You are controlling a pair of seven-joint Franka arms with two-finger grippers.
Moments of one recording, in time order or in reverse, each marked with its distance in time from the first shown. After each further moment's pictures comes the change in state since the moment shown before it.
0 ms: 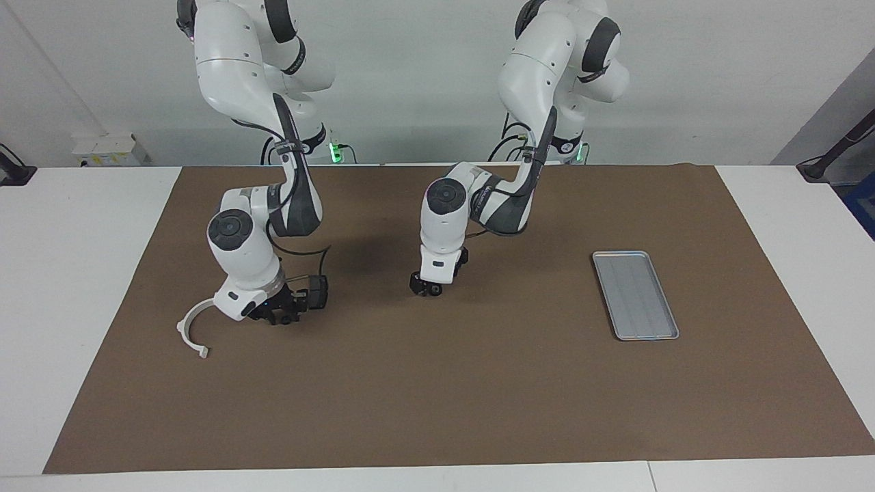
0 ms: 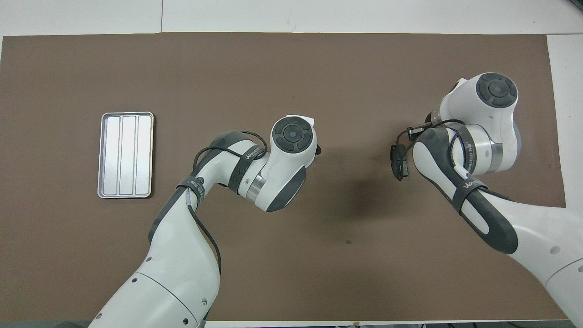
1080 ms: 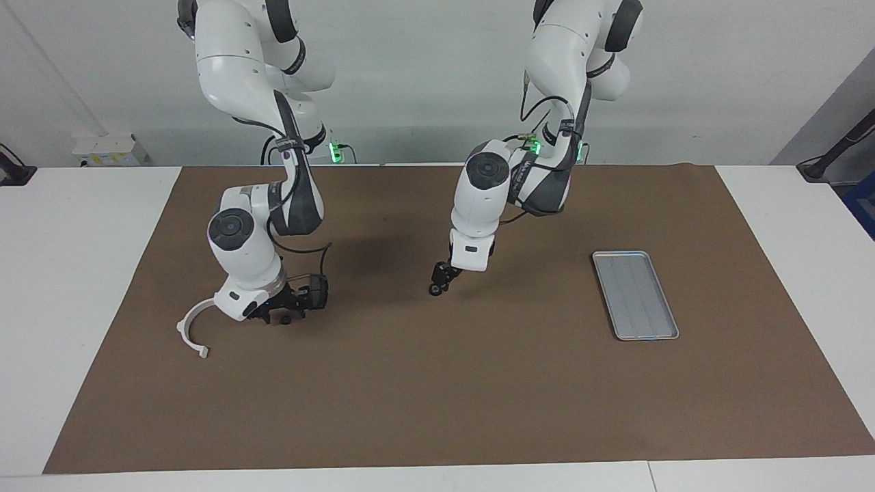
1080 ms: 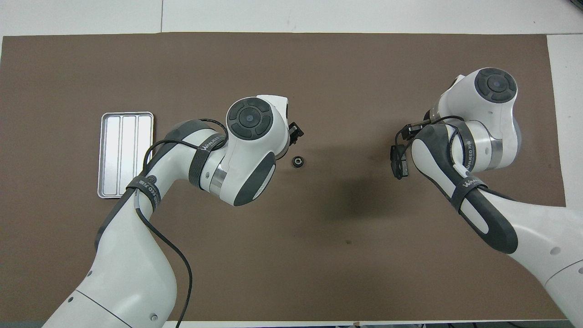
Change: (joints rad) left arm 0.101 -0.130 -0.026 -0.060 -0.001 0.017 0.034; right arm 0.009 0.003 0.001 0.028 0.000 -0.037 0.000
